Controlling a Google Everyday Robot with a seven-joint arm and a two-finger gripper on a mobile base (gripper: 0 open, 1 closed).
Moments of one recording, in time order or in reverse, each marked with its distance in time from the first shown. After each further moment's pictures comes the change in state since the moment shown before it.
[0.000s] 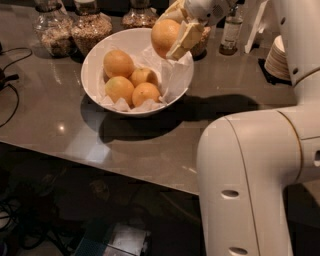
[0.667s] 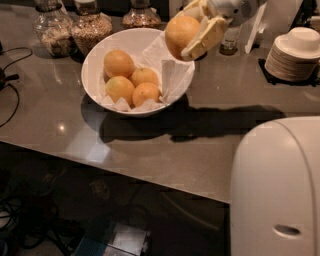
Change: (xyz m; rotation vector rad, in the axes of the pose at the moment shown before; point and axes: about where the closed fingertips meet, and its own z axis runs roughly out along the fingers) arm -0.018 0.049 -0.041 -0.012 -0.130 0.125
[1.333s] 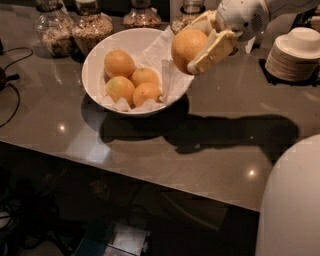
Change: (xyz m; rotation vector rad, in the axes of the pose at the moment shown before) arm 0.008 0.039 -0.001 -0.008 -0.023 0.081
